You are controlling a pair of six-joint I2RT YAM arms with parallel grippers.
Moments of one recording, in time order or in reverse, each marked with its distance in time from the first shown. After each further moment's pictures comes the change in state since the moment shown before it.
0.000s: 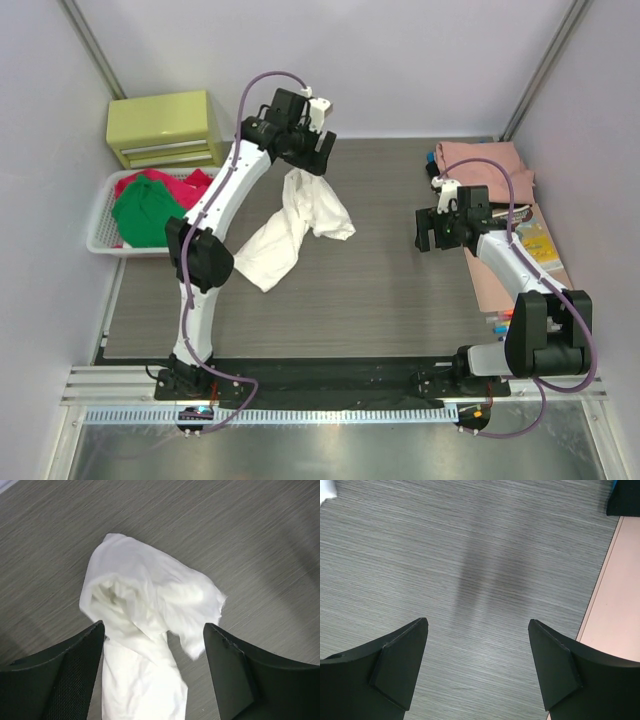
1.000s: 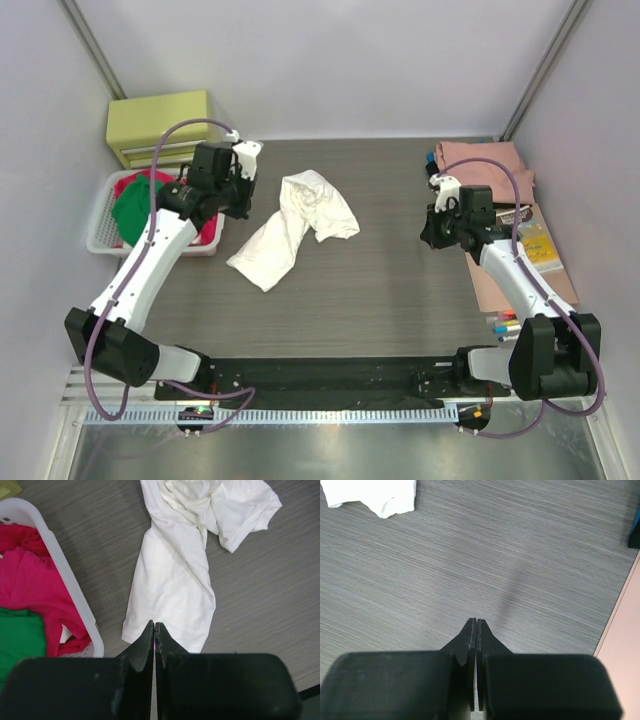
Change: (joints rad) left arm 0.129 -0.764 -0.888 0.152 -0.092 0.016; right arm 0.028 -0.102 -0.017 0.010 -0.111 0.005
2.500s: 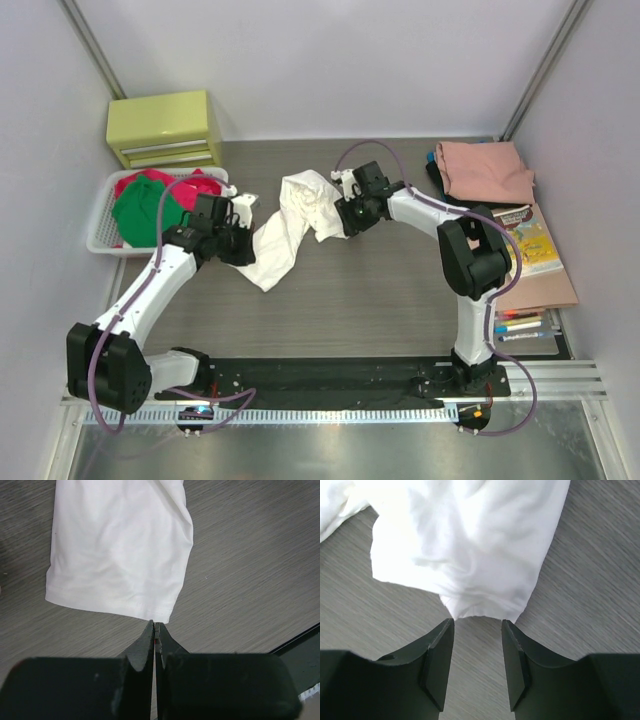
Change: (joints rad) left arm 0.072 -0.155 -0.500 0.137 0.237 -0.079; right arm 0.416 0.710 0.550 -0.034 0.137 0.024
